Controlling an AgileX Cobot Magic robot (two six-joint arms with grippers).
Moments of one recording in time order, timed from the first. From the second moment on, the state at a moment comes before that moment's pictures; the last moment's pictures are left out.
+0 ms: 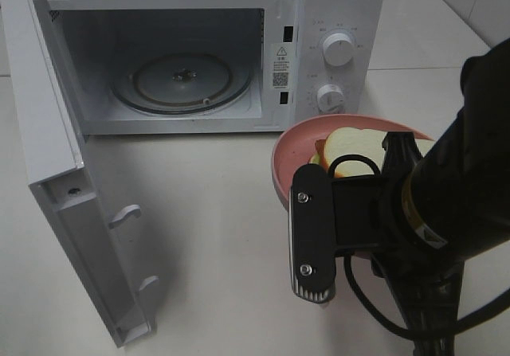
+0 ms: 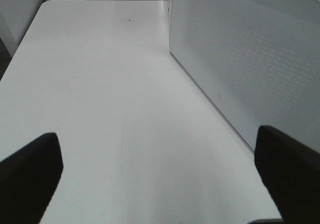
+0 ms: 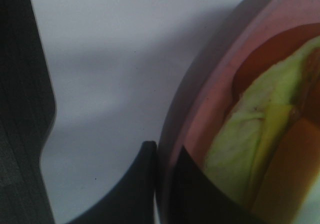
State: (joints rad) left arm 0.01 0.00 -0.50 -0.06 1.04 0.02; right arm 1.02 1.39 -0.74 -0.47 0.82 -0.20
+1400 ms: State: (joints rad) left arm 0.01 0.00 -0.50 -0.06 1.04 0.02; right arm 0.94 1.39 -0.74 -0.50 0.58 -0.73
